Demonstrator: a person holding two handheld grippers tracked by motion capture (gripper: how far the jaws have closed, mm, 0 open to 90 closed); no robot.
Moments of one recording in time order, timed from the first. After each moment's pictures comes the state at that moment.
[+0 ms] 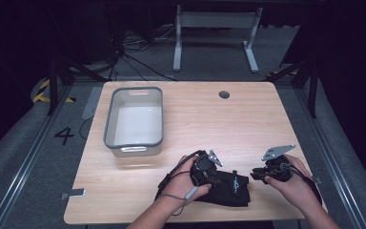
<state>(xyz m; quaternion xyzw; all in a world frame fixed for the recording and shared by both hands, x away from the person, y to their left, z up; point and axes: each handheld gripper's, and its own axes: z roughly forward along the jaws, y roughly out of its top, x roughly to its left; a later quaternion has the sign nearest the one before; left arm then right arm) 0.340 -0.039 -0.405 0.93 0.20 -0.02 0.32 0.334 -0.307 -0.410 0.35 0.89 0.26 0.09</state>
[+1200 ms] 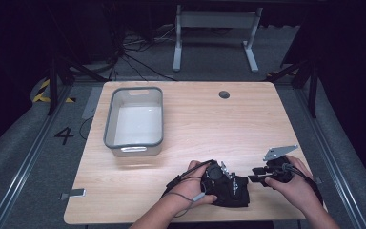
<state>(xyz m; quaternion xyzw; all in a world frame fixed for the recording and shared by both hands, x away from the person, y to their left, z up) 0.335 -0.068 -0.441 0.96 0.13 -0.02 0.23 0.330 -0.306 -0.408 0.36 0.89 0.29 0.06</state>
